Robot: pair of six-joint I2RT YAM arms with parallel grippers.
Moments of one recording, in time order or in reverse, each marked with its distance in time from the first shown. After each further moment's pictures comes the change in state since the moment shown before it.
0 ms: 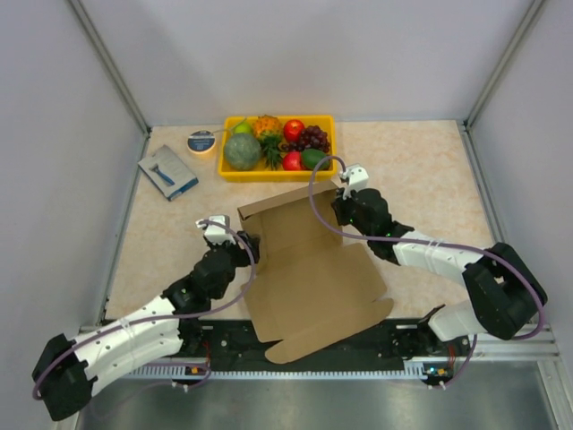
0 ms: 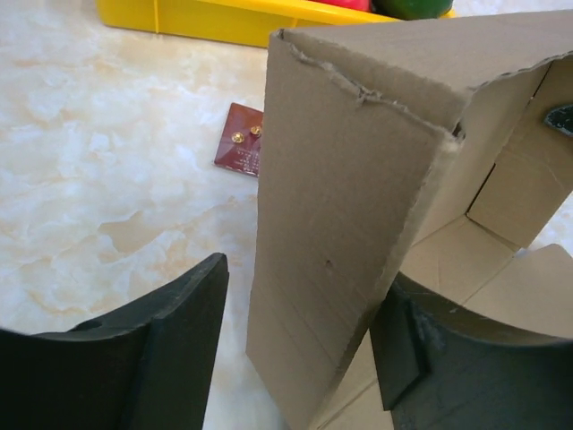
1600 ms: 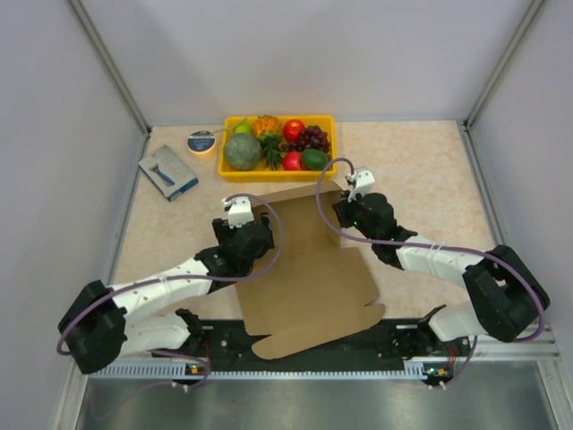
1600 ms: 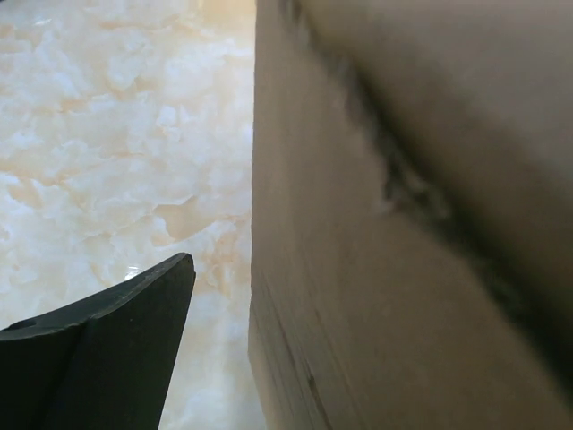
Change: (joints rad) left arm -0.006 0.500 0.333 -0.260 -0.208 -0.123; right arm -0.020 -0.018 -0.072 0.098 -0.032 0.053
